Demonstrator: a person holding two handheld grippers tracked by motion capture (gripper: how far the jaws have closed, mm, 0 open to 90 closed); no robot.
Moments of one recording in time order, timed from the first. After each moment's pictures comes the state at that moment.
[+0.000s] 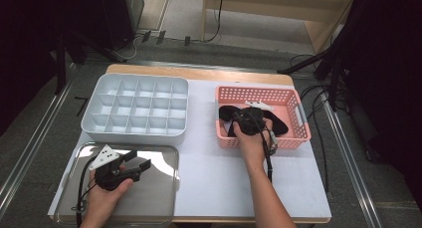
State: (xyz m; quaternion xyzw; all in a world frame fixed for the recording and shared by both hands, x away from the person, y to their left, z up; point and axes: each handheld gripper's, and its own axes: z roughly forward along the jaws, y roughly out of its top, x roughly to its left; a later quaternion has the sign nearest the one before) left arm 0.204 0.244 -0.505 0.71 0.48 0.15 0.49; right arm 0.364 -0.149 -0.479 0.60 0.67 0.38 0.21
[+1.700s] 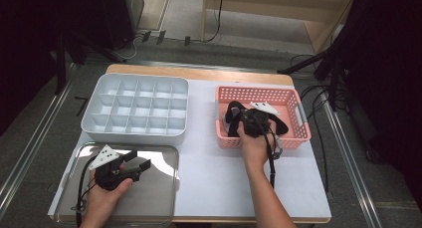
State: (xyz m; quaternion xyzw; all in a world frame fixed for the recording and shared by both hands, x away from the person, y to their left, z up) left arm 0.205 0.244 -0.505 0.72 0.48 0.15 0.49; right arm 0.346 -0.158 -0.462 0.58 0.65 0.43 0.25
